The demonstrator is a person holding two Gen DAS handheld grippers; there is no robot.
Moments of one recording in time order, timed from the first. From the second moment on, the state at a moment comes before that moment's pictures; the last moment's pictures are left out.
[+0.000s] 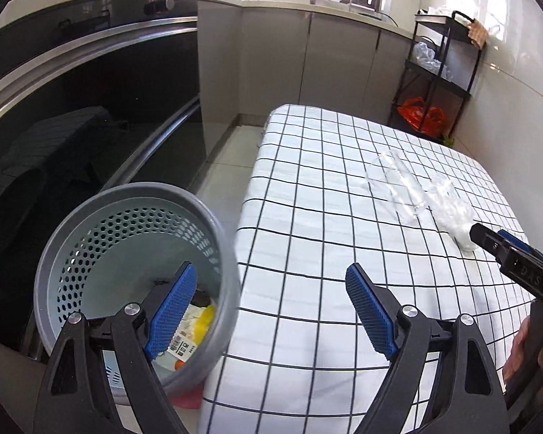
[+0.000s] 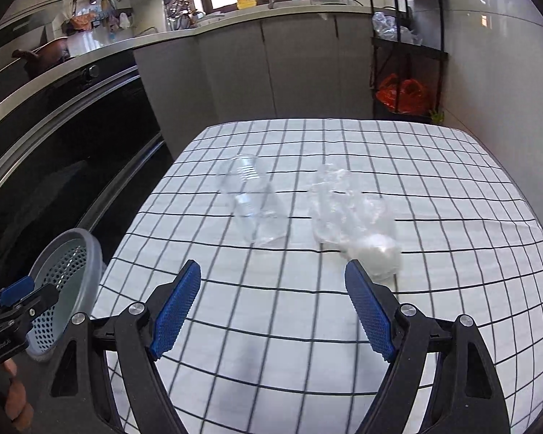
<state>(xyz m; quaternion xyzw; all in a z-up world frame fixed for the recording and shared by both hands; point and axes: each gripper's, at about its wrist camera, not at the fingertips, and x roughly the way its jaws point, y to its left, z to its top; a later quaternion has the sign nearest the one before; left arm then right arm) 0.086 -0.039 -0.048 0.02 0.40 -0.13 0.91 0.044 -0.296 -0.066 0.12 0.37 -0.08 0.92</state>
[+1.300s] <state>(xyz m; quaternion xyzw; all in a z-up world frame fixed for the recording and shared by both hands) 0.099 -0.148 -0.064 0.09 0.41 -0.16 0.89 0.114 -0.388 -0.124 0.14 0.43 -0.10 0.88</state>
